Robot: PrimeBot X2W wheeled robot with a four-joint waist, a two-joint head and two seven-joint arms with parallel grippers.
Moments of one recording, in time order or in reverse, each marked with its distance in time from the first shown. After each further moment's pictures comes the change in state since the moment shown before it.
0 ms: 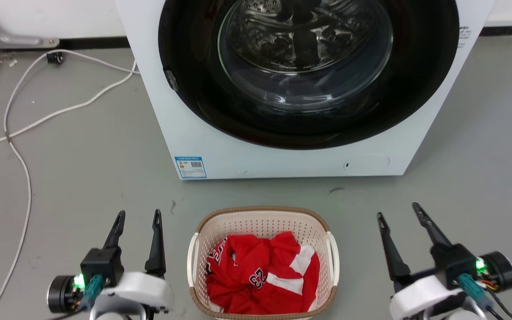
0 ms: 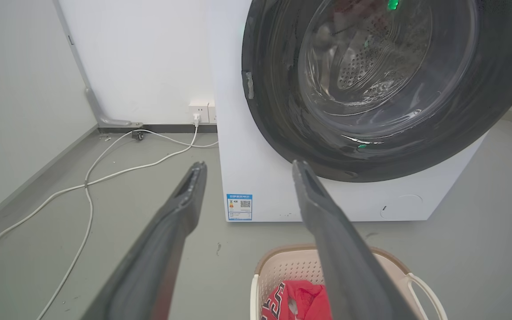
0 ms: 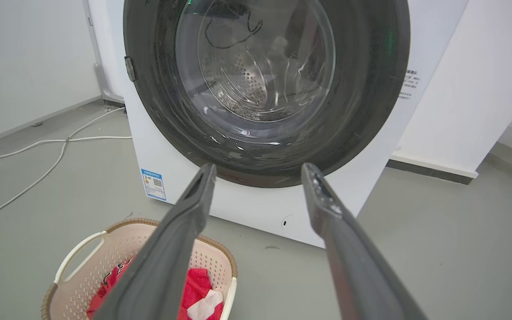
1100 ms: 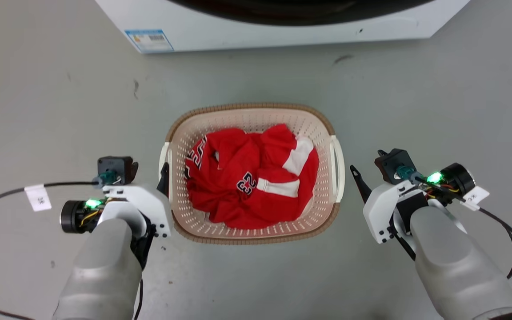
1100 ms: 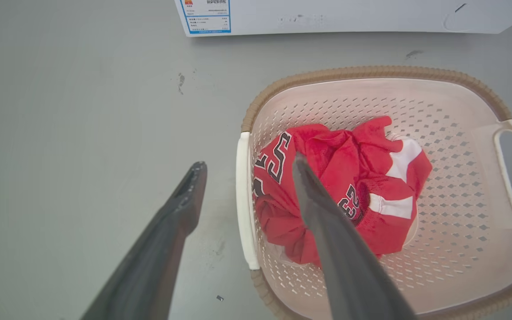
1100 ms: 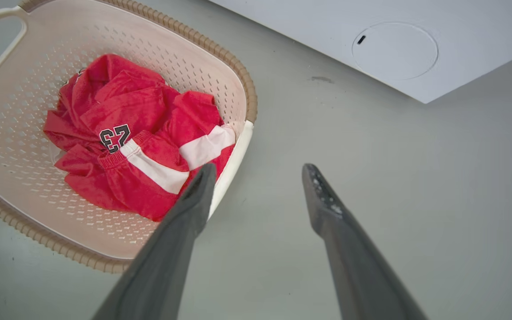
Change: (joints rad) left arm -0.666 0.073 -0.064 0.924 -0.061 -0.091 0.012; right arm -0.707 -0.001 0.116 0.966 -0.121 0.000 0.010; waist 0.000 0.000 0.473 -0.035
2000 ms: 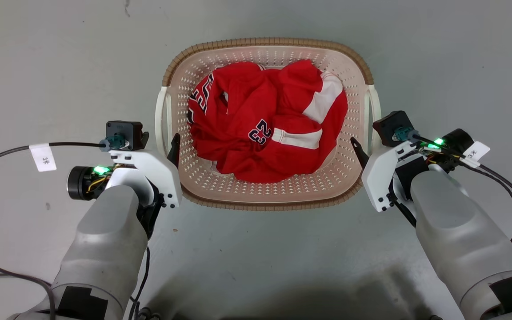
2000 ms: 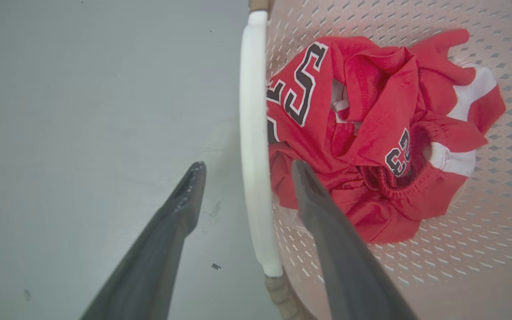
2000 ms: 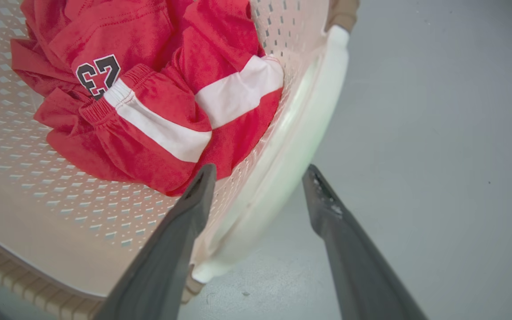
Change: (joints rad) left arm -0.168 0.000 -0.175 0.115 -0.152 -0.001 0.019; right arm -0.170 0.000 0.083 0.110 0.090 0.000 0.079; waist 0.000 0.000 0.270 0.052
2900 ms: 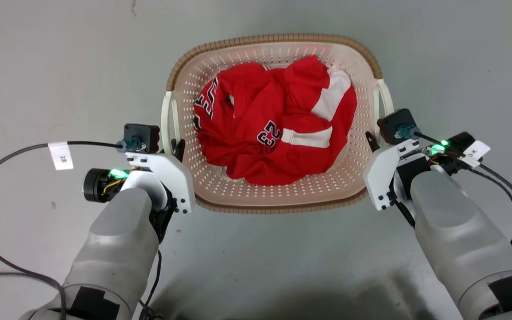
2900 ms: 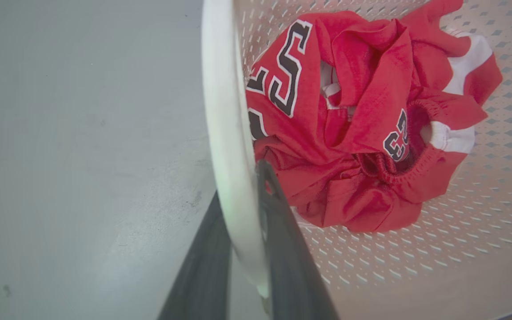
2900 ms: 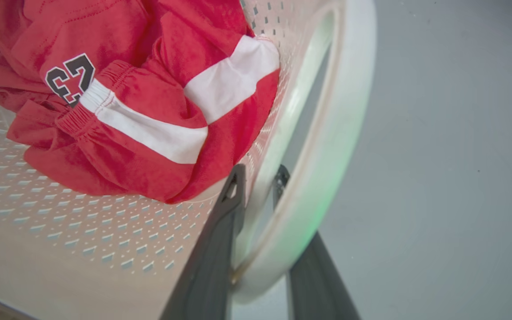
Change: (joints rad) left arm -0.008 -0.022 -0.126 0.016 -0.100 -0.002 0.020; right arm -0.011 0.004 -0.023 0.023 0.005 0.000 0.025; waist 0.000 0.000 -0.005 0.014
